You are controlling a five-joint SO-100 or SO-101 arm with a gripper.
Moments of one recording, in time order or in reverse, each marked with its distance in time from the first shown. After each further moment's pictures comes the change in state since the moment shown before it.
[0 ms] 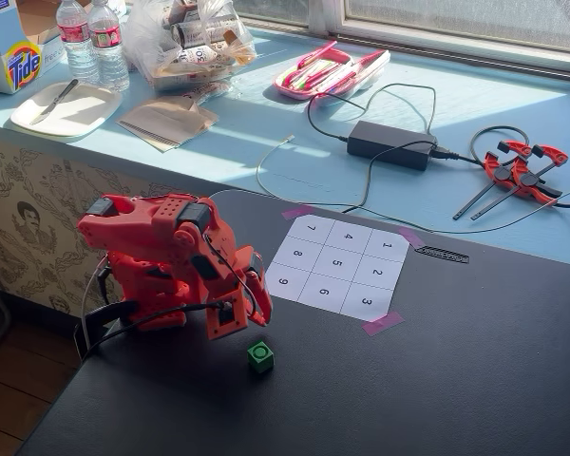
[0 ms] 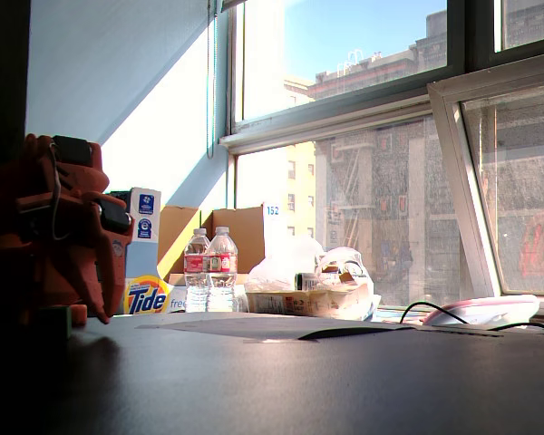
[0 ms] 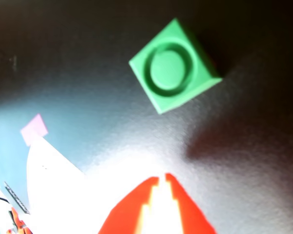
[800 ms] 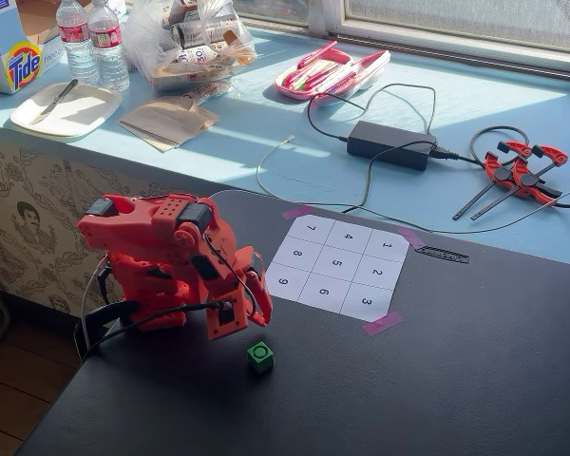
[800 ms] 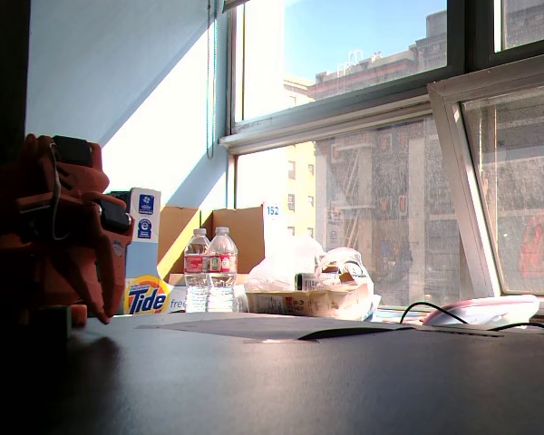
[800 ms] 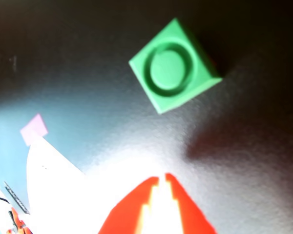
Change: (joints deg) arm 0.0 0.0 0.1 0.0 0.0
